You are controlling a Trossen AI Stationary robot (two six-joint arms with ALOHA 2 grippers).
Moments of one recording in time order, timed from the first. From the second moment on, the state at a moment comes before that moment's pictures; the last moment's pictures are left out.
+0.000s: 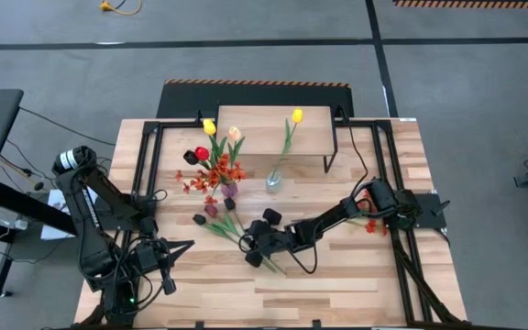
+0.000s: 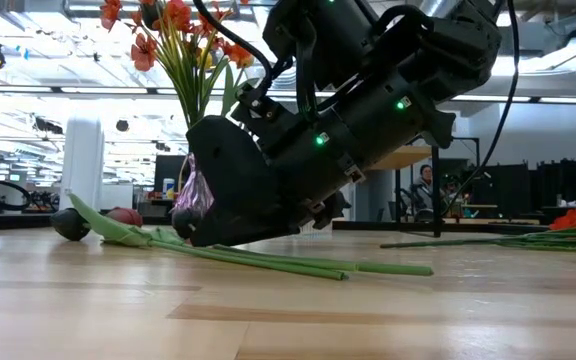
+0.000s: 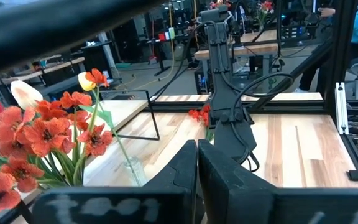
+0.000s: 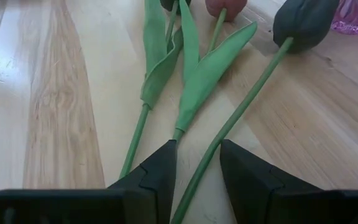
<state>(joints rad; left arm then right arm) -1.12 1.38 1.12 -0.90 -1.47 -1.04 0.31 2.26 1.22 0.31 0.44 0.49</state>
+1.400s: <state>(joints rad) -1.06 1.47 1.11 -0.62 -0.90 -0.71 0.31 2.27 1.22 0.34 0.44 0.49</state>
